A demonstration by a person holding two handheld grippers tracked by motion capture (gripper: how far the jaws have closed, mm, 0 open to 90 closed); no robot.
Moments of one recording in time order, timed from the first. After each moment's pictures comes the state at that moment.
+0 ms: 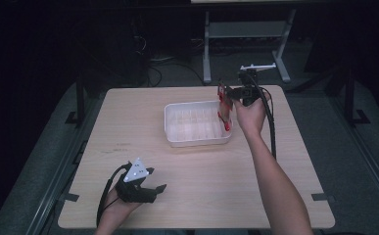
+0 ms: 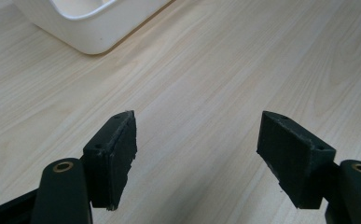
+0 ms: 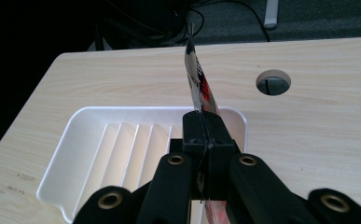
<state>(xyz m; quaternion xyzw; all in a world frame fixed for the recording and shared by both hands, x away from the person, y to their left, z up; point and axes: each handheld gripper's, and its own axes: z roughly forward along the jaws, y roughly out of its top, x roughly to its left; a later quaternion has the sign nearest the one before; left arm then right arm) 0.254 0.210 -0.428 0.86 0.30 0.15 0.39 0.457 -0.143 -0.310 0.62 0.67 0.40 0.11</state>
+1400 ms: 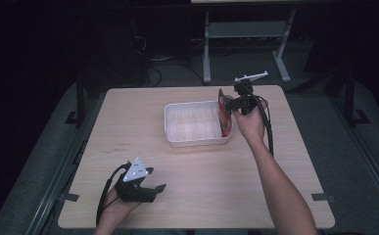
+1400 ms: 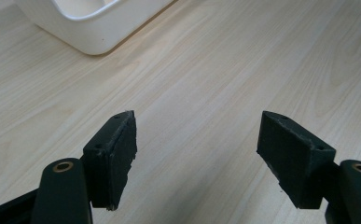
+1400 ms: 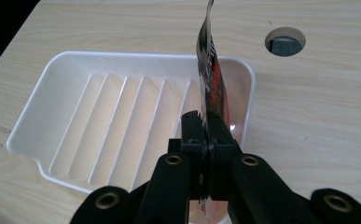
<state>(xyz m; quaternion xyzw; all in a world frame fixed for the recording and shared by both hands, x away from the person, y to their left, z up) 0.256 0.211 -0.428 0.86 0.30 0.15 0.39 0.454 -0.143 -0.338 0.60 0.72 0.35 0.08</state>
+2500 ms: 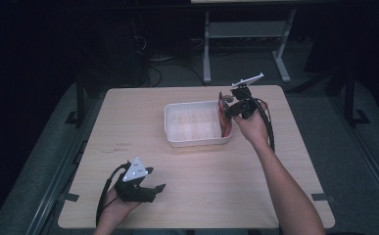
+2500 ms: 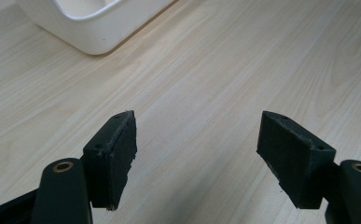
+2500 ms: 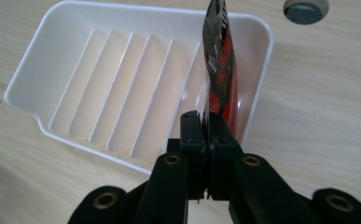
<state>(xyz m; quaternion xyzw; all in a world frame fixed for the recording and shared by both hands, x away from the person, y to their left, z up) 0.256 0.212 -0.428 0.86 0.30 0.15 0.39 0.449 -0.140 -0.343 0.57 0.76 0.30 0.05</state>
